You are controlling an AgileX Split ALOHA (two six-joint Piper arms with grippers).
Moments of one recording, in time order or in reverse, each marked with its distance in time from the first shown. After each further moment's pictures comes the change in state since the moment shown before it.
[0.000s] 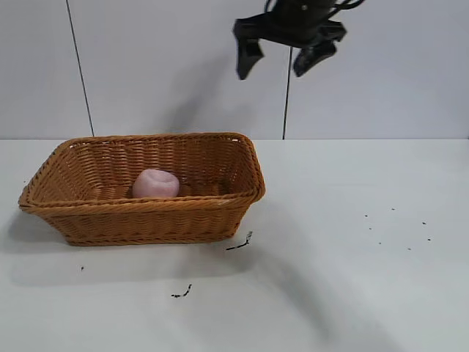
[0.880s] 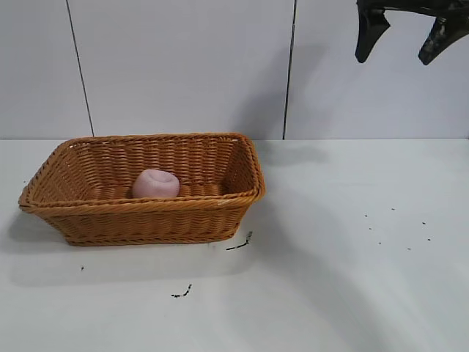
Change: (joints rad) left arm 0.000 0.000 0.000 0.000 0.000 0.000; right arm -0.026 -0.317 0.304 -0.028 0.228 0.052
